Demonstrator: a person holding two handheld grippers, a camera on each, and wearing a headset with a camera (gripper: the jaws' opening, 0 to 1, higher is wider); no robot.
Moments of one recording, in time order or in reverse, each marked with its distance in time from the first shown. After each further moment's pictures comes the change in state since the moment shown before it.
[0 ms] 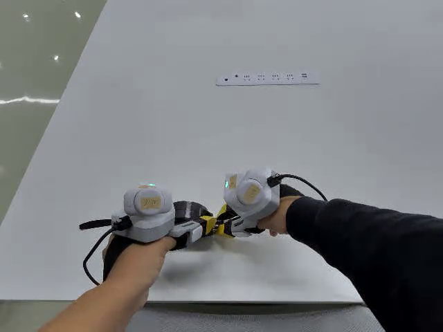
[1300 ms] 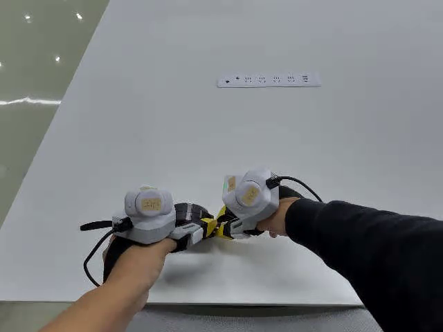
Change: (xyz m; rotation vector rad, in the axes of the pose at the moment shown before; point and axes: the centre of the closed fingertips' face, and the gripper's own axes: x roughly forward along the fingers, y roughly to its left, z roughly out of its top) left arm 0.000 0.000 0.000 0.002 0.004 -0.006; right arm 0.001 0.001 0.004 -0.015 0.004 0.005
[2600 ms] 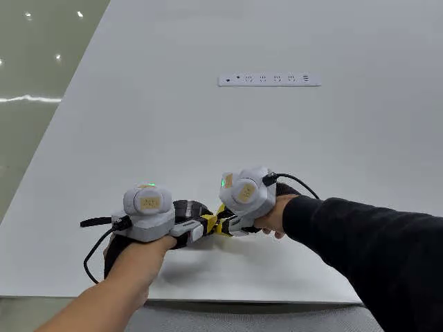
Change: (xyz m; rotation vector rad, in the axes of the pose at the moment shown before) left arm -0.001 0.000 0.002 -0.018 -0.027 -0.003; right arm -0.002 -0.002 0.001 0.004 0.026 -0.021
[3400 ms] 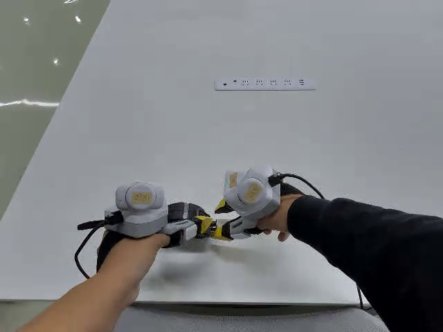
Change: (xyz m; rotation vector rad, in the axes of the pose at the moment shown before) left arm -0.008 -0.001 0.006 0.014 0.023 -0.042; right arm -0.019 0.003 0.006 -0.012 -0.052 -0.011
